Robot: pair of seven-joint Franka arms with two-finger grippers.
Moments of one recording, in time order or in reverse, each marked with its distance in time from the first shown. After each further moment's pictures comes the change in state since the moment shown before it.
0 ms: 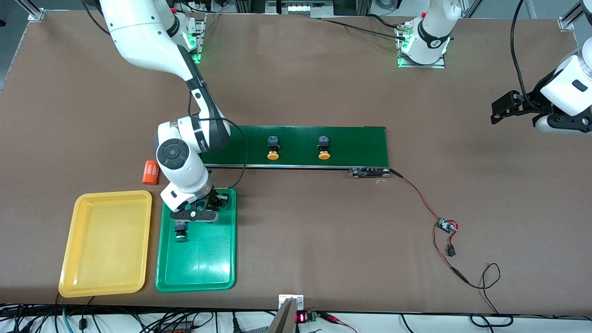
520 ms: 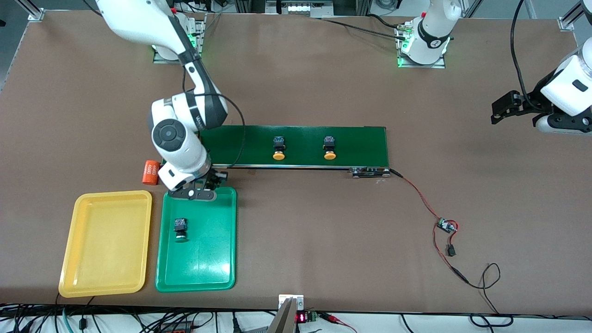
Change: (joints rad) left arm 0.000 0.000 0.001 0.000 0.000 0.001 -0.001; right arm 0.033 -0.171 0.000 -0.150 0.000 -0.113 0.056
